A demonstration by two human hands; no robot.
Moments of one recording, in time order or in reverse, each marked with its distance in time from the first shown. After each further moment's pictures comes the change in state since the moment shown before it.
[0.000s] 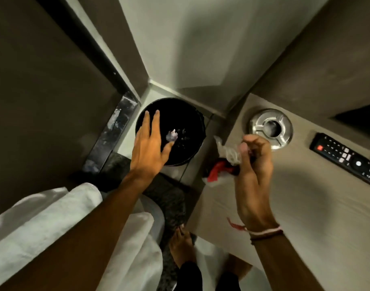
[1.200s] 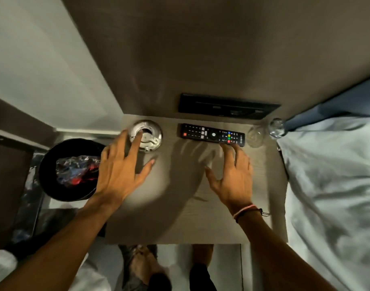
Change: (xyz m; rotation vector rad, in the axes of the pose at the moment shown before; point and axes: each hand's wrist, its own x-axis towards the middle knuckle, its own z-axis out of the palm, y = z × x) left_hand -0.051 0.207 0.019 0.453 -0.065 0.512; right_hand -0.032 -0.027 -0.246 -1.321 0.250 0.054
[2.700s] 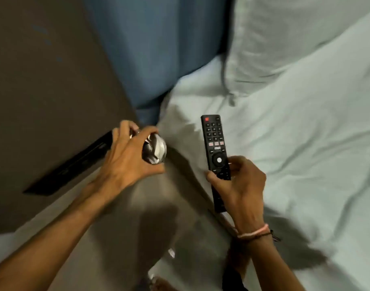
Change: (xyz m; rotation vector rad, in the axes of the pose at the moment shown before) left_hand 0.034 0.374 -0.105 -0.132 -0.226 0.651; right_hand -0.148 0.176 -0.185 0.595 0.520 0.891
